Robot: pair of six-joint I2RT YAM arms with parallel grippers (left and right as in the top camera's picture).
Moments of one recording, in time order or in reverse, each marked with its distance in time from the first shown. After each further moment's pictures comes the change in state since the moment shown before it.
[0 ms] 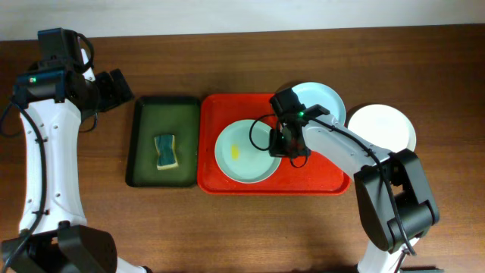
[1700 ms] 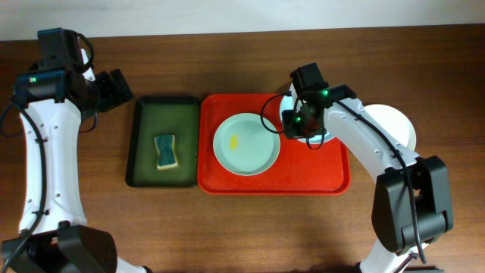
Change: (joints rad) left arm 0.000 0.000 0.000 0.000 0.000 0.000; right arm -0.110 -0.045 0.147 -0.133 -0.034 -0.309
